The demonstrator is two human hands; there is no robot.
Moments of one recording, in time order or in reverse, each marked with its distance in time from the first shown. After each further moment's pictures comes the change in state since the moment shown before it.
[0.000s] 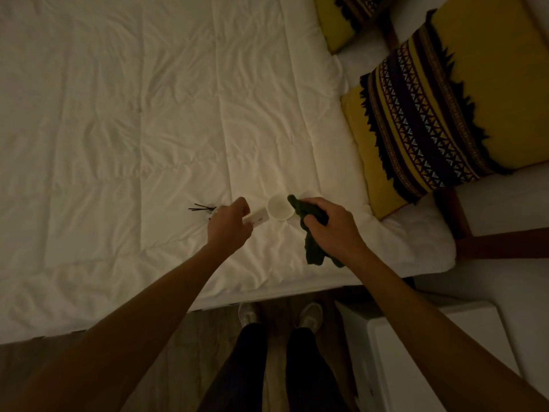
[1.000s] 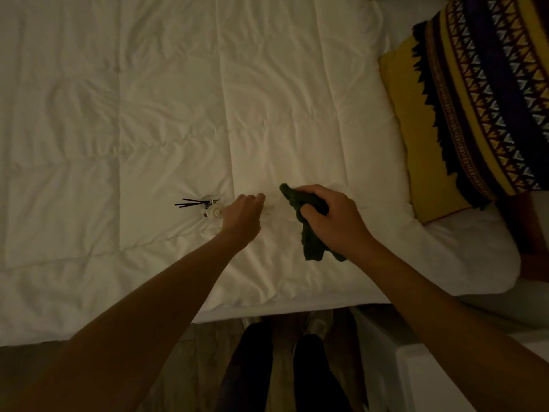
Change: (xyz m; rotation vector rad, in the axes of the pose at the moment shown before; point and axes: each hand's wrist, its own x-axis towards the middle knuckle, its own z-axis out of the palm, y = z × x) left_hand 0.116 -0.066 0.120 0.409 -0.104 0.215; right_hand 0.089 0.051 0.062 0.032 -0.120 0.017
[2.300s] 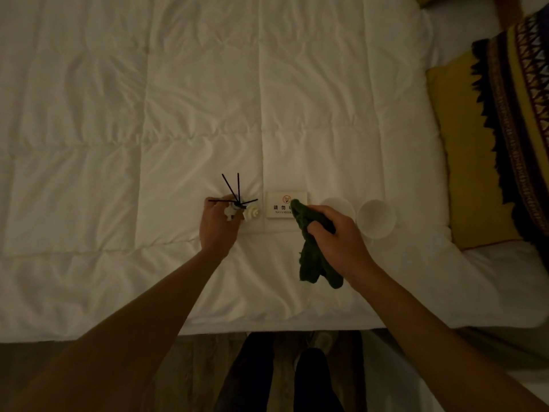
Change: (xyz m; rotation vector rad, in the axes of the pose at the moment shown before) left_hand -0.015 -0.108 0.041 -0.785 0.362 -0.443; right_hand 0.023 0.004 0.081 0.045 -0.020 0.187
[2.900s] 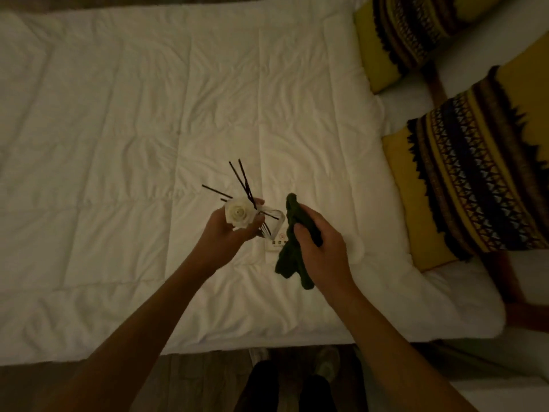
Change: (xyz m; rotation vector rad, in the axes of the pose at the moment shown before) left_hand -0.071 0.177 -0.172 -0.518 -0.342 0.263; right_hand -0.090 -0.124 -0.024 0.219 0.203 -0.273
